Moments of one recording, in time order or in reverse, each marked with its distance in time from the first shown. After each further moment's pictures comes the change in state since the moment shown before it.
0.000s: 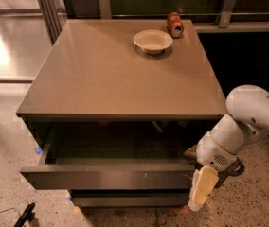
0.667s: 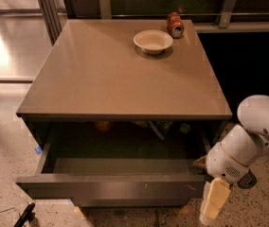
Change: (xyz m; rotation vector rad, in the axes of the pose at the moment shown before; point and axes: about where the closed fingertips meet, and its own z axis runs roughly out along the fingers) arm 0.030 0.022 0.004 -0.030 0.007 0.022
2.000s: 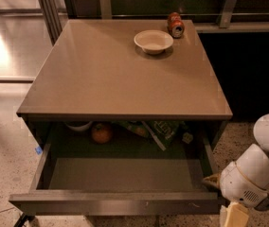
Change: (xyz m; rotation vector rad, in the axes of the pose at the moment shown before) arm 0.046 0.040 0.010 -0.024 0.017 -0.006
